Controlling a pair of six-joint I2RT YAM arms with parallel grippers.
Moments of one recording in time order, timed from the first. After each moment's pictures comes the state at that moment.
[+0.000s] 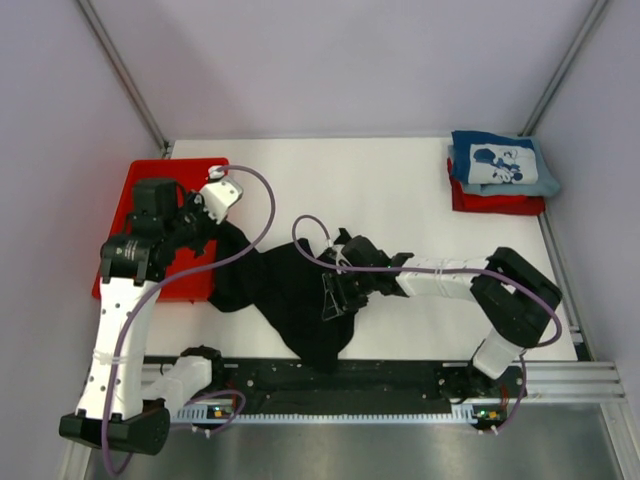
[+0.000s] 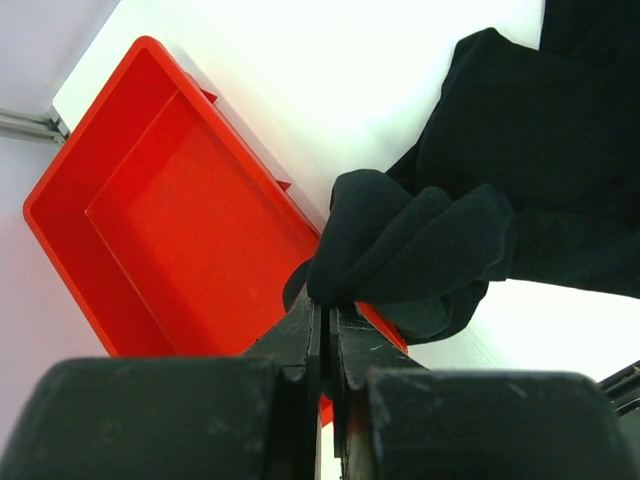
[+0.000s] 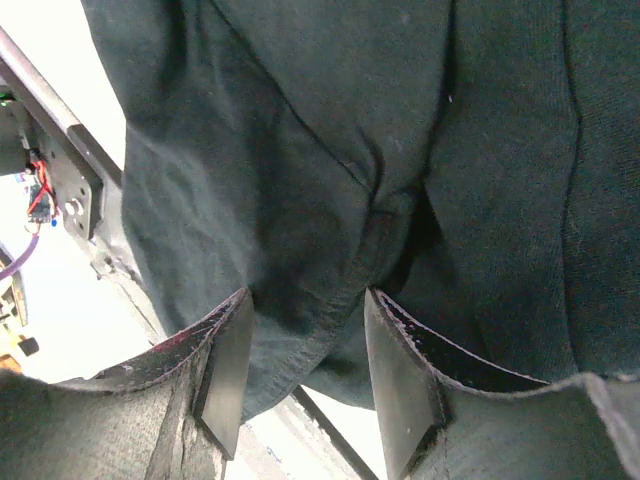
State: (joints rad) left arm -0.09 0.99 1.33 -1.02 0.24 0.65; right arm 0.90 1.64 0.86 -0.14 -0.41 0.56
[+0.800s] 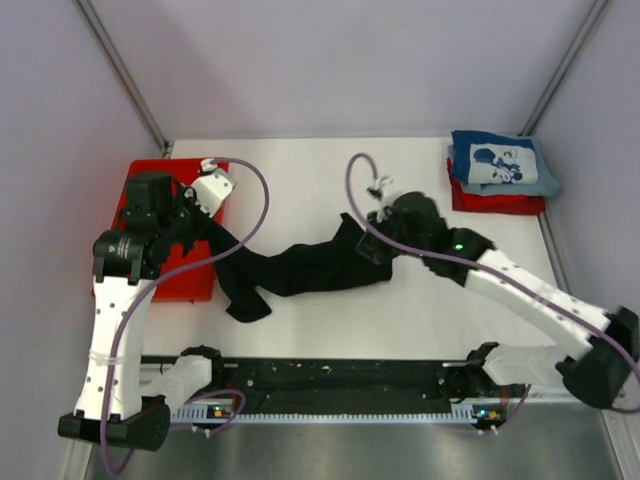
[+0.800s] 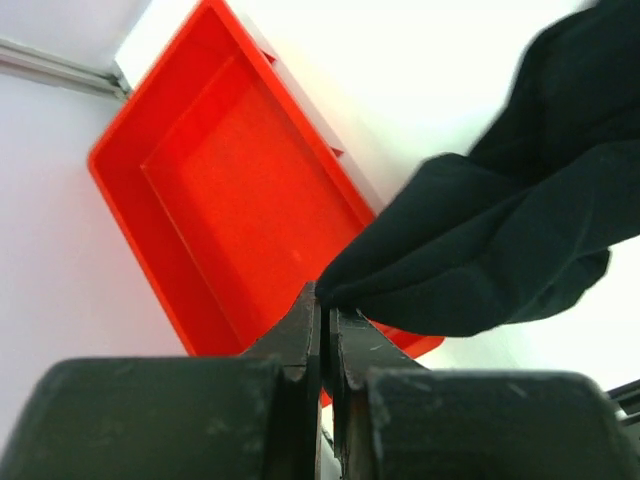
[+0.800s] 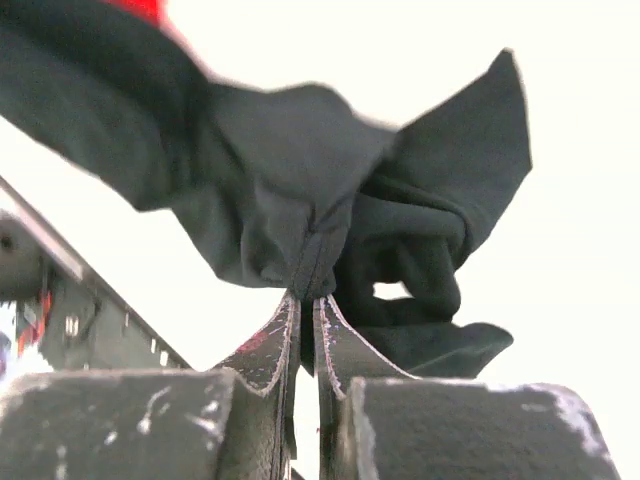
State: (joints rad) left arm -0.09 0.99 1.38 -1.05 0.10 0.66; right arm 0.81 1.27 1.01 -0.42 -0.11 0.38
